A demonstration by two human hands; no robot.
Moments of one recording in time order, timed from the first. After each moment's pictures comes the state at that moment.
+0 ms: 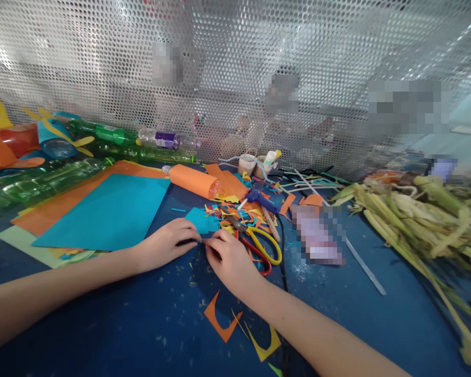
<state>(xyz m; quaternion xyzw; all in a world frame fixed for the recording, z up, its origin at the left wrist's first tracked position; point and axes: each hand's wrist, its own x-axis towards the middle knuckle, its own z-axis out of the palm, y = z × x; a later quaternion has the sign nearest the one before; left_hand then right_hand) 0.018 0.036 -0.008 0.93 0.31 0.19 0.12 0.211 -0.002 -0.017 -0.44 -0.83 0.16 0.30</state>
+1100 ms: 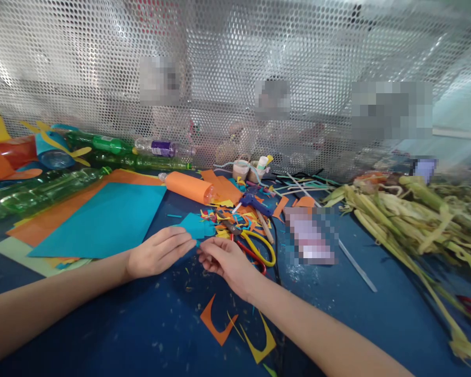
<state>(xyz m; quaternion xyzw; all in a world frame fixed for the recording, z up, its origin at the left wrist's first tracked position) 0.010 0.025 0.000 0.93 0.11 0.30 -0.18 0.208 -0.010 0.001 -0.42 -0.40 0.71 0.39</state>
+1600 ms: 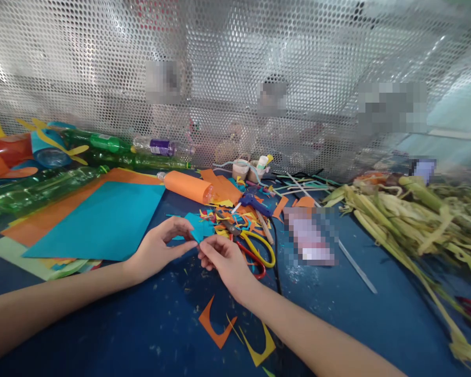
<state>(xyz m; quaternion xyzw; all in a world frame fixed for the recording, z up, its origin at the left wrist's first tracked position) 0.036 0.022 -0.010 0.75 0.33 0.46 0.35 0.205 -0.009 -0.010 -0.43 -0.47 0.62 0.45</state>
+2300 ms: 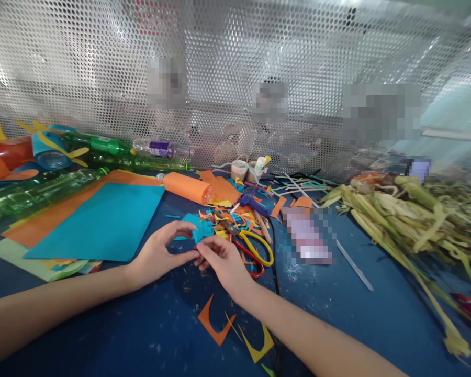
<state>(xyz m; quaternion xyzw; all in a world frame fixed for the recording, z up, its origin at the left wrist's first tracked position) 0.036 0.014 -0.008 0.81 0.35 0.42 0.23 0.201 -0.012 -0.006 -0.42 -0.50 0.60 0.46</state>
